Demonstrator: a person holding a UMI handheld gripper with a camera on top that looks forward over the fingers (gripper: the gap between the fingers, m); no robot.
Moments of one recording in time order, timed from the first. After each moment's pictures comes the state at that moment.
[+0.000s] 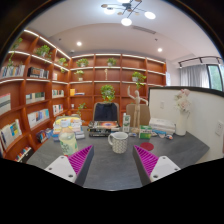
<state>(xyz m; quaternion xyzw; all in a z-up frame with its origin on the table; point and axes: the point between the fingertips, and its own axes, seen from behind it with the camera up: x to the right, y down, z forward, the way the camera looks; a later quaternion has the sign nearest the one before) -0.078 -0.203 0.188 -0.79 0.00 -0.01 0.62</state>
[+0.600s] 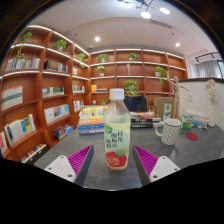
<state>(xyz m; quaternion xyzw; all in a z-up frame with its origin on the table) -0.268 -0.129 0.080 -0.78 -0.07 0.08 0.61</state>
